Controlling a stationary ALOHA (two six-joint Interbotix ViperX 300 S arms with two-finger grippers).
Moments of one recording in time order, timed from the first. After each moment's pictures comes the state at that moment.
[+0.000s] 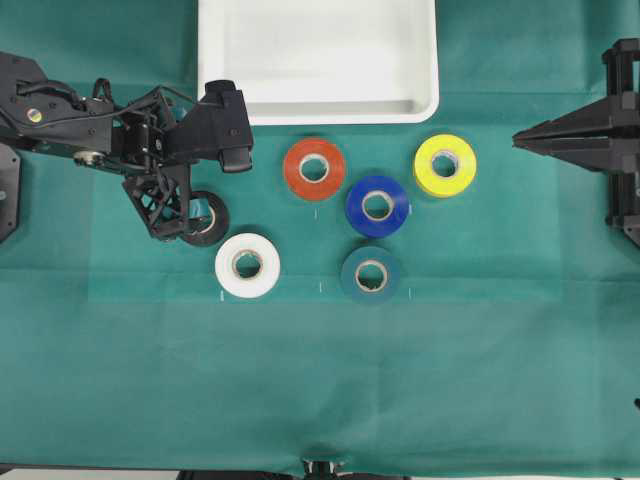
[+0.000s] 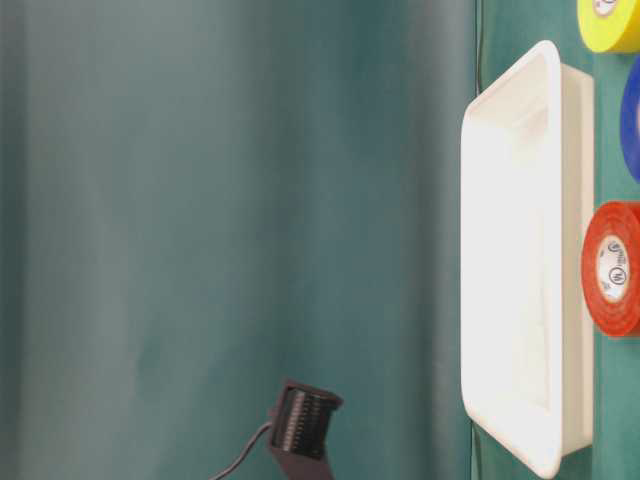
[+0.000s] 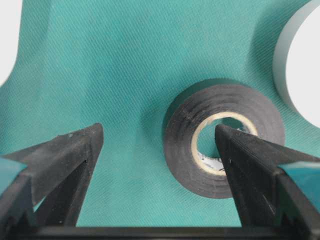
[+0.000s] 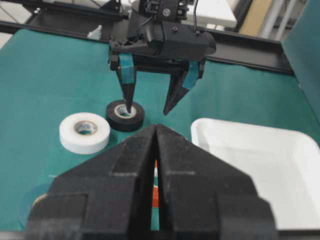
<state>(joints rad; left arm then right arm) 0.04 -0.08 0.76 0.00 0.56 -0.20 0.00 -0.94 1.14 0.00 -0.11 0.00</state>
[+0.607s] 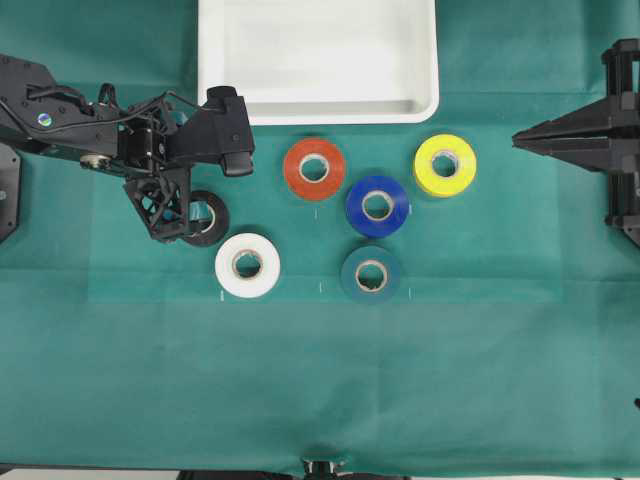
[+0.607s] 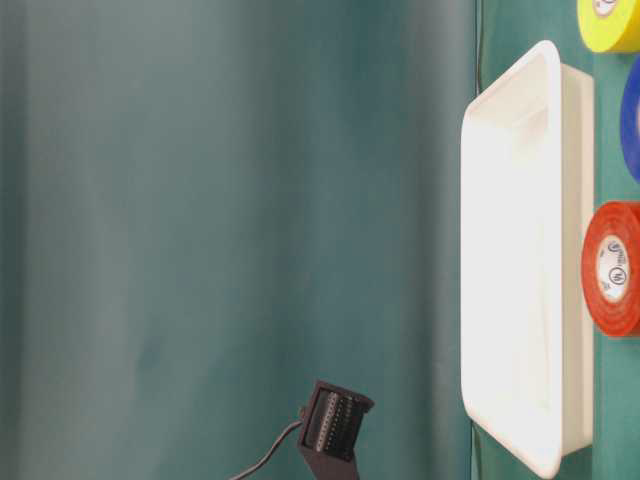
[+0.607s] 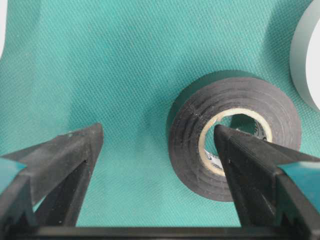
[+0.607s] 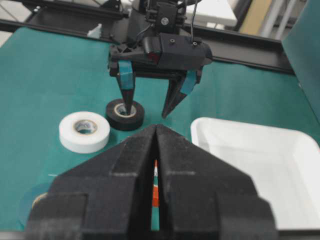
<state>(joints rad) 0.04 -0.06 0.77 0.00 0.55 -0.20 0.00 -0.94 1.14 0.00 -0.11 0.00</state>
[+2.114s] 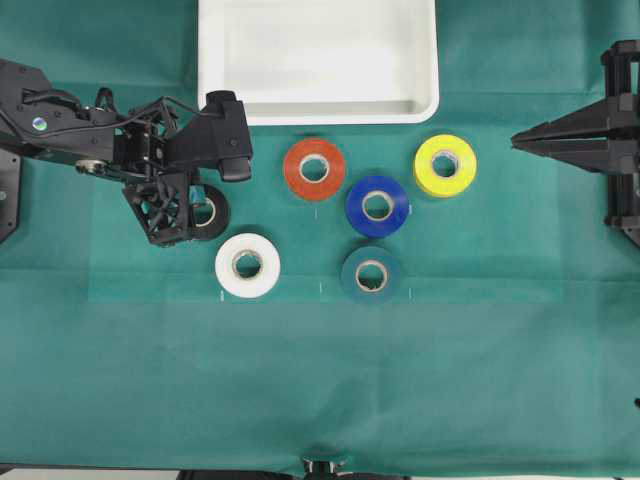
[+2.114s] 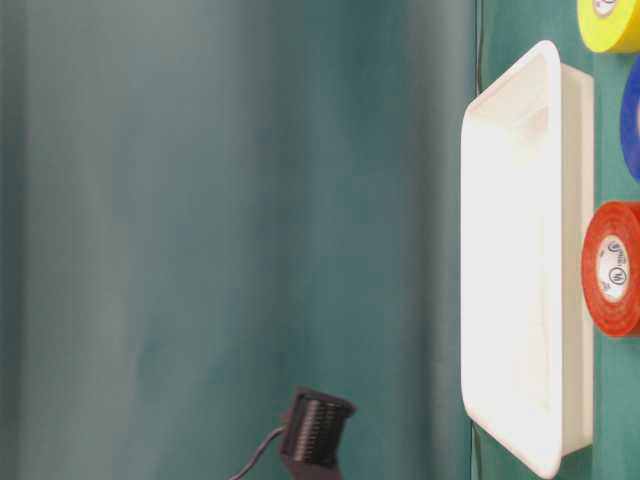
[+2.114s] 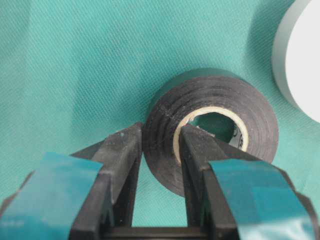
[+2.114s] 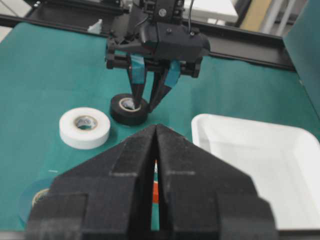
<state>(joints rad) 0.02 -0.09 0.77 -0.01 0.53 -0.20 0.00 -0.94 1.14 0.00 -0.10 0.00</state>
